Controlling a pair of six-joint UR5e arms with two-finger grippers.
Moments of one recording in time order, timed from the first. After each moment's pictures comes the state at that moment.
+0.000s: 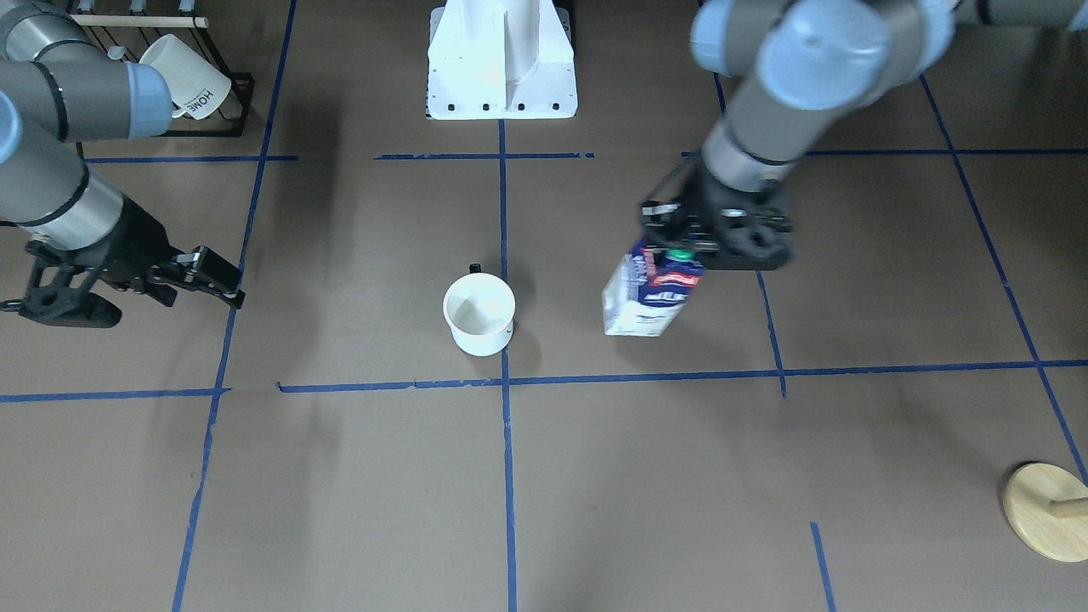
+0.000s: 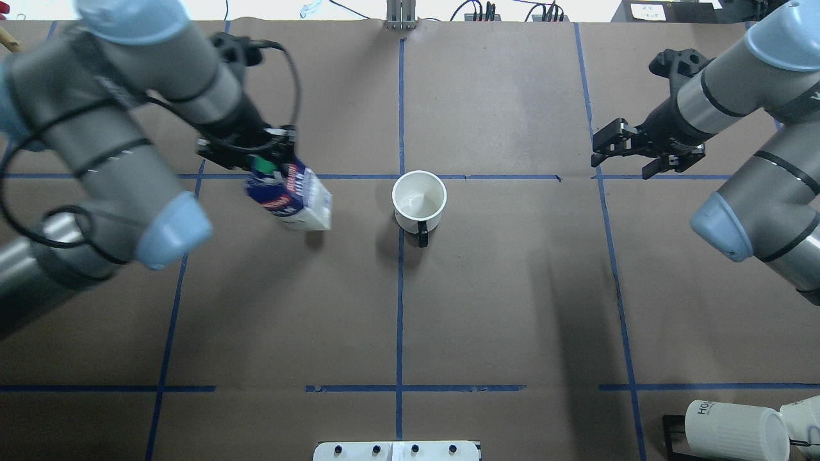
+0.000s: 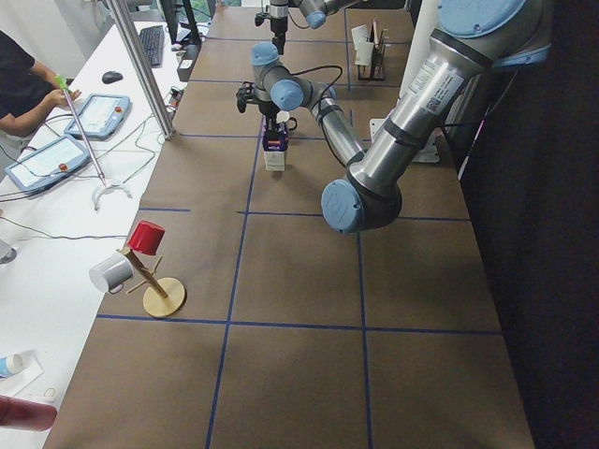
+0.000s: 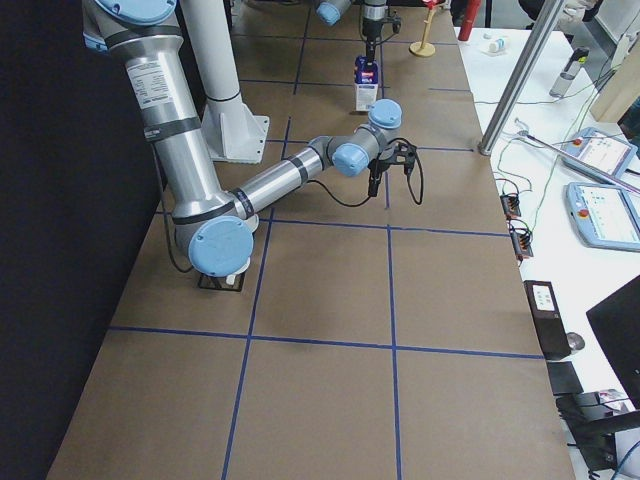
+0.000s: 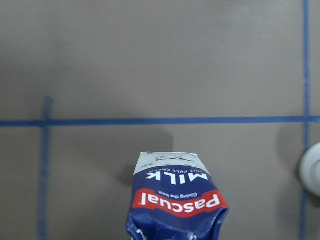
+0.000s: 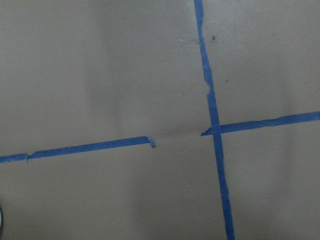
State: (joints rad) left arm -0.78 -2.26 -1.74 -1.49 -2.16 -1.12; right arm 0.98 -1.29 1.77 -1.34 2.27 1.03
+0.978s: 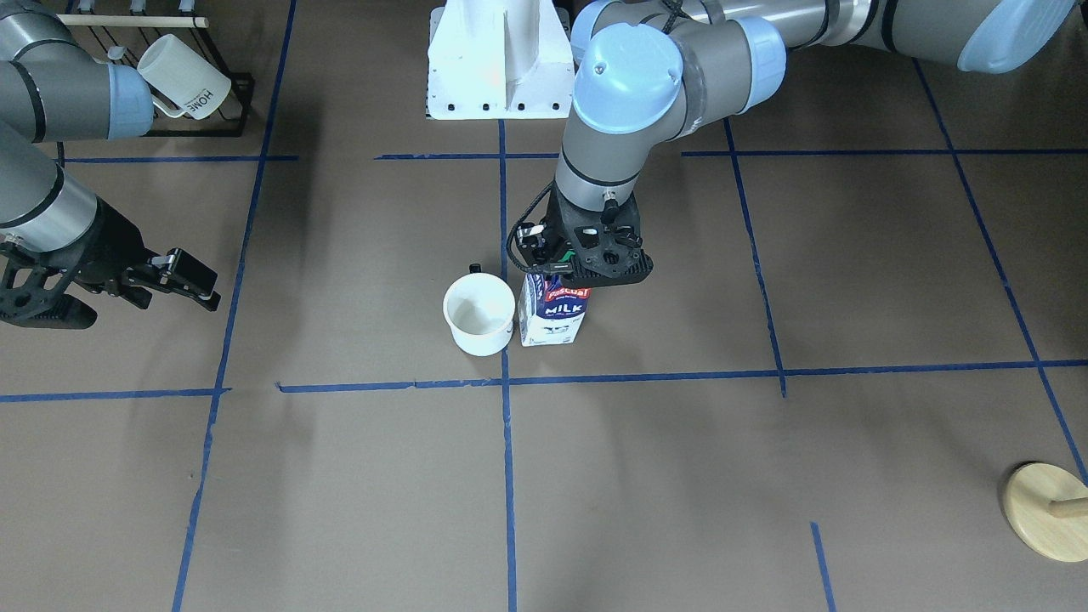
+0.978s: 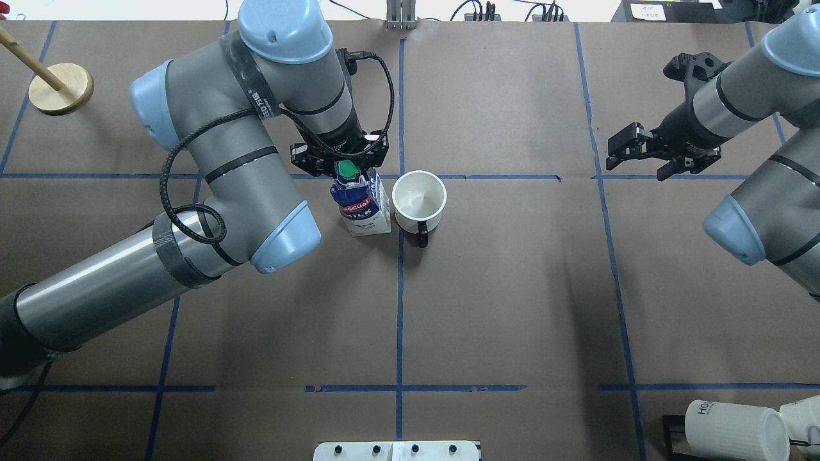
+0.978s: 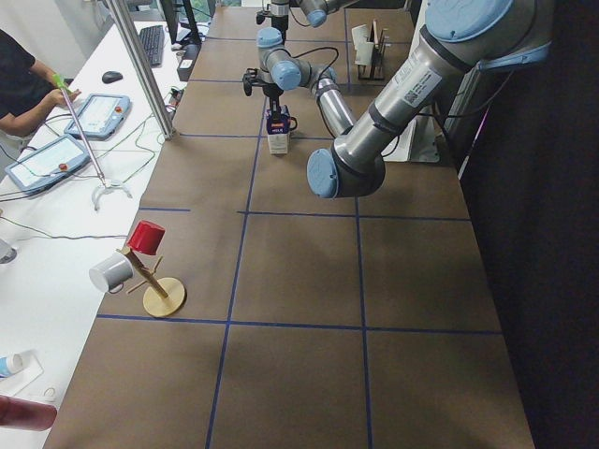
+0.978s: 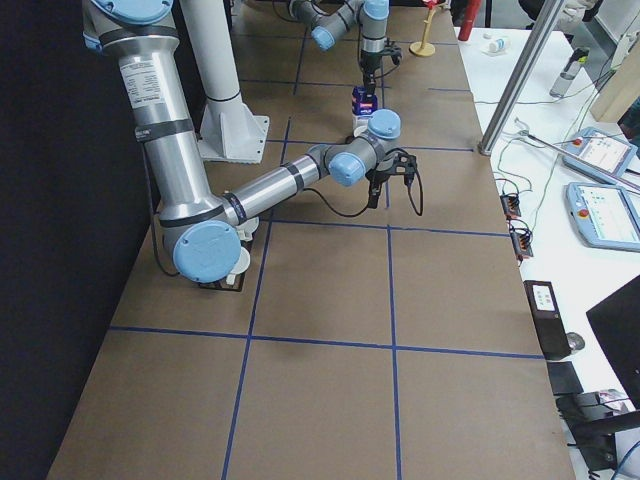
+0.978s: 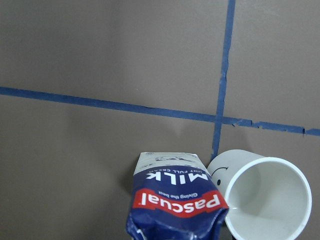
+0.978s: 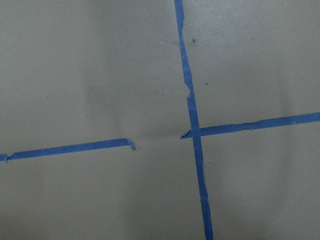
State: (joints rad) left arm -0.71 -2.43 -1.57 -1.48 -2.07 -1.22; right arm 0.99 -1.31 1.77 -1.34 2.26 1.00
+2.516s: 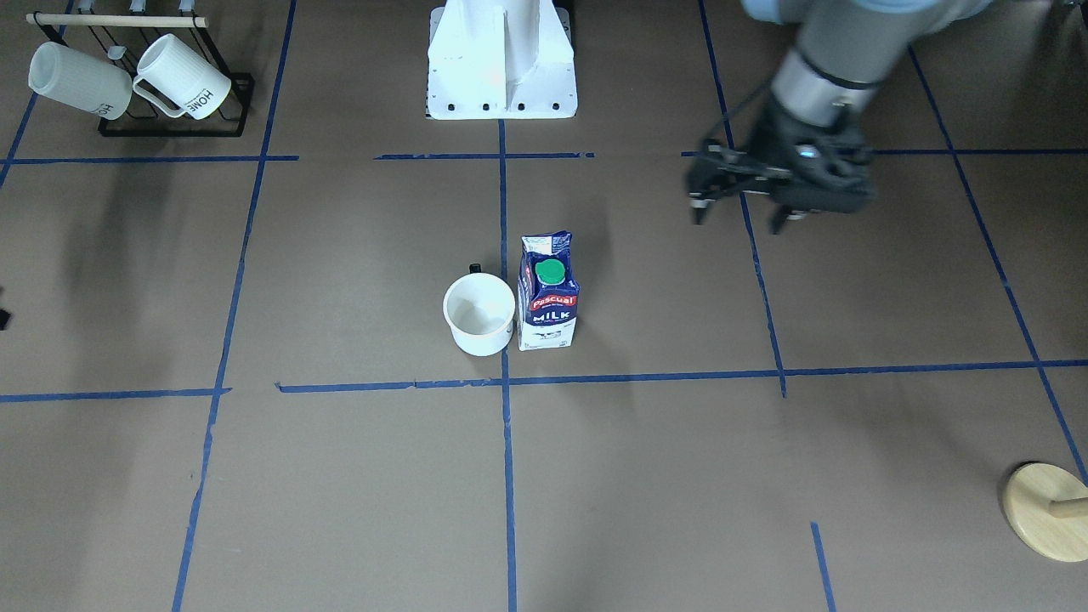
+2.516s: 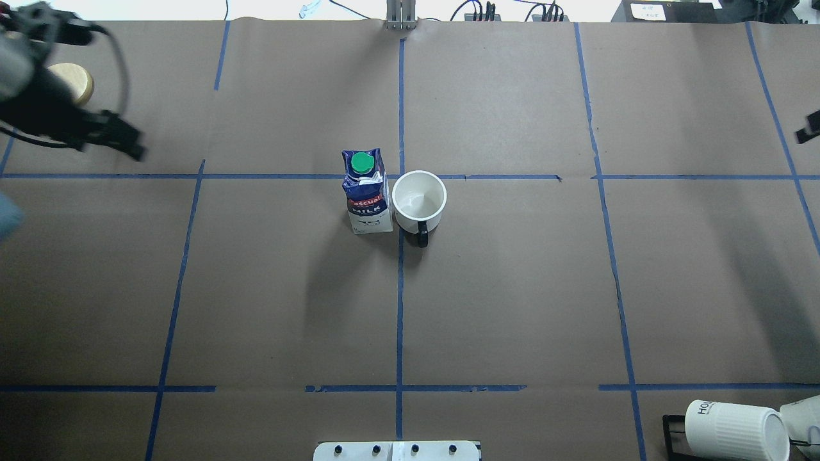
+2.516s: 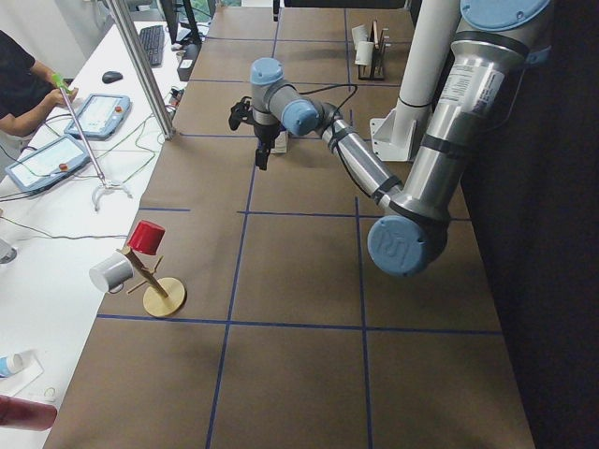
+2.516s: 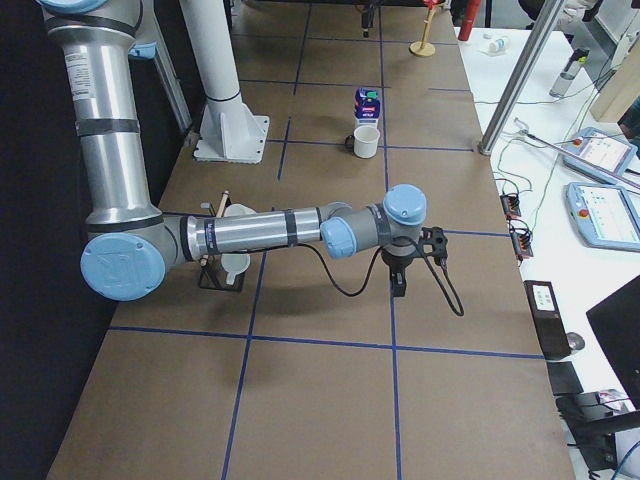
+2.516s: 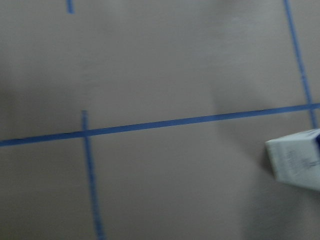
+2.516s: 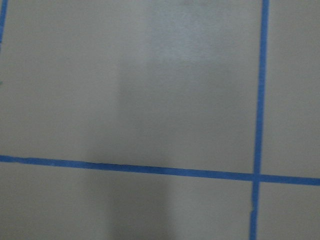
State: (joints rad) left arm -1.12 -1.81 -2.00 -1.48 -2.26 -0.48; right arm 1.44 -1.46 1.55 -1.36 2.36 0.22
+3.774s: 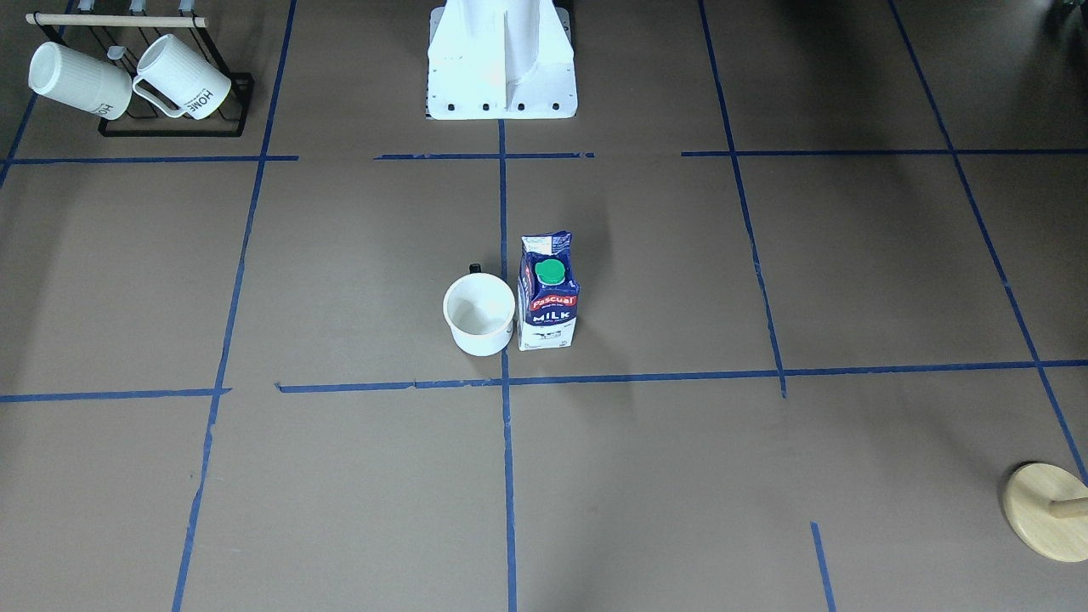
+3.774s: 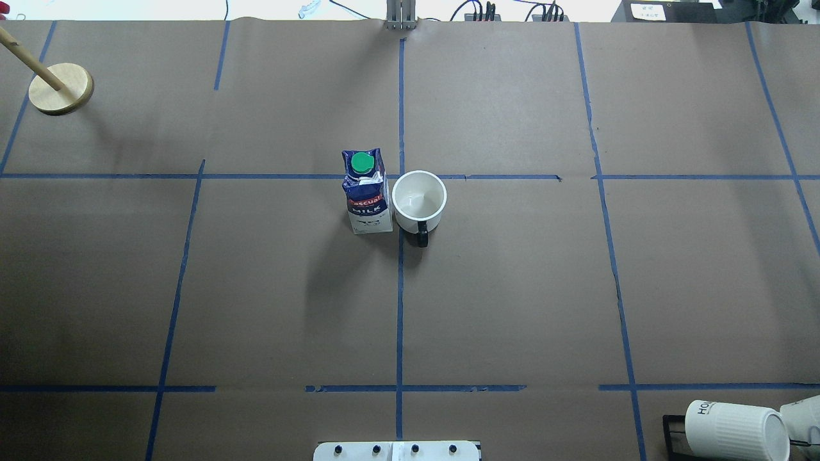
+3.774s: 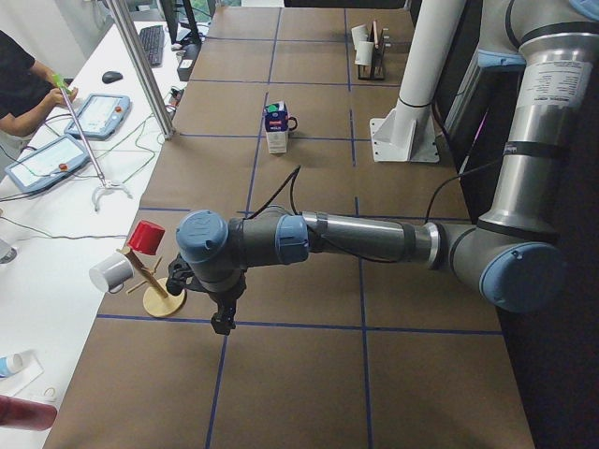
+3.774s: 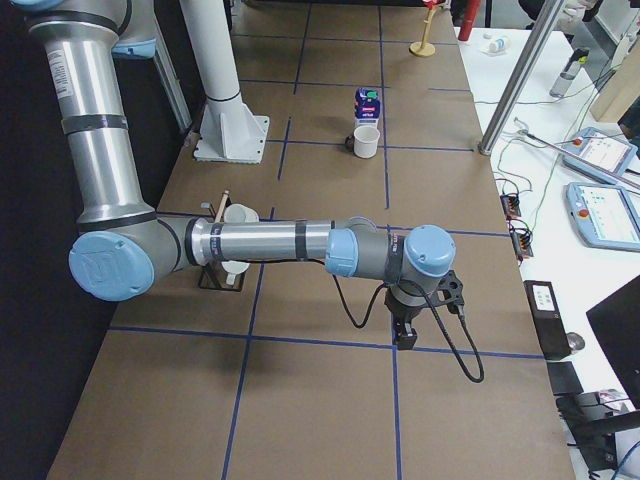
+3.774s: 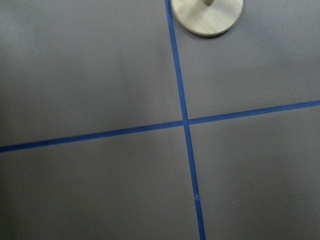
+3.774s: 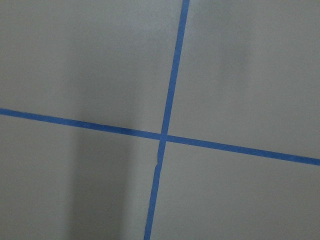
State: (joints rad) left arm -1.68 -1.71 -1.55 -1.34 -2.38 0.26; right arm 1.59 -1.40 1.48 -1.72 2.33 -0.22
